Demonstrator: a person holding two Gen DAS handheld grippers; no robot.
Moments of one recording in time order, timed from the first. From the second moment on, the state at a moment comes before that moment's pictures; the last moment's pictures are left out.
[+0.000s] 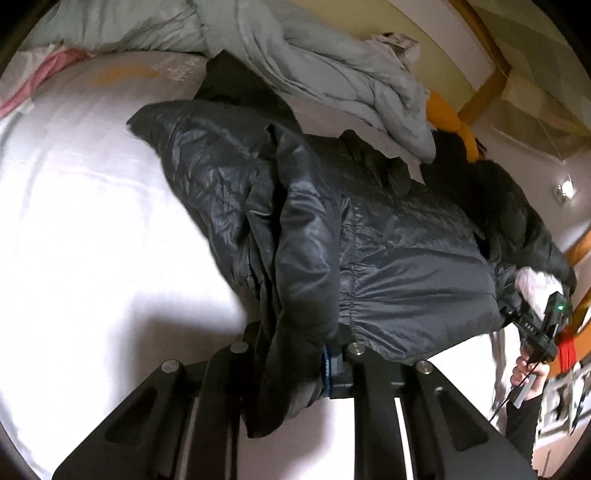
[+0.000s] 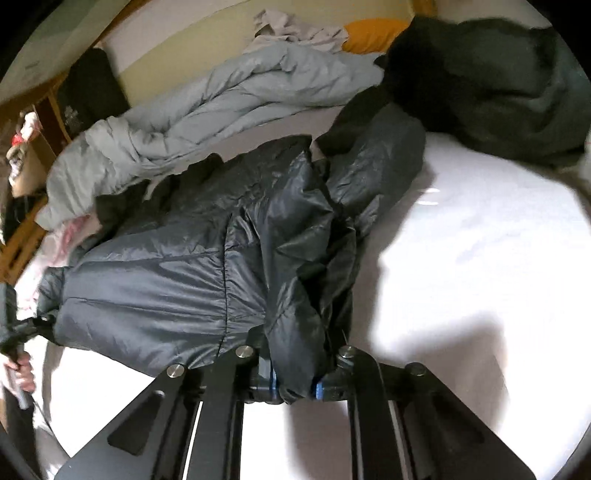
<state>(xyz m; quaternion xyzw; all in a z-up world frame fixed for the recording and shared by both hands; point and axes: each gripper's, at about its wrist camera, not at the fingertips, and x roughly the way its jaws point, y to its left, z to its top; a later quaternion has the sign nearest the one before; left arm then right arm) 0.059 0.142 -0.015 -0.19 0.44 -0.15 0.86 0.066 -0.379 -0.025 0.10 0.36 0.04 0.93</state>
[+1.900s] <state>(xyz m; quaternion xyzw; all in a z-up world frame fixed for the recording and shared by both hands) 0.172 0.206 0.003 -0.07 0.40 0.00 0.91 0.215 -0.053 0.134 -0.06 0.33 0.20 0.92</state>
